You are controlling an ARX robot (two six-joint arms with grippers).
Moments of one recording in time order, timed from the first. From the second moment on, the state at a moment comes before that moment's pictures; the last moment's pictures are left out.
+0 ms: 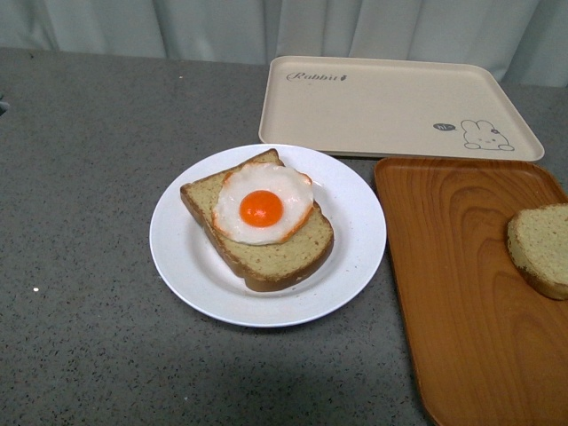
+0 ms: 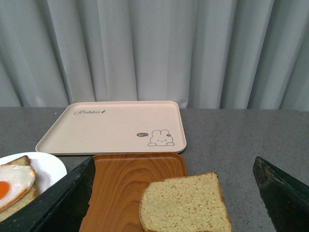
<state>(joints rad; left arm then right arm) 0.00 0.00 0.02 0.00 0.00 -0.01 0.00 0.00 0.01 0.00 0.00 0.00</state>
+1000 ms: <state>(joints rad) 0.00 0.00 0.02 0.00 0.00 -0.01 0.00 0.00 0.01 0.00 0.00 0.00</state>
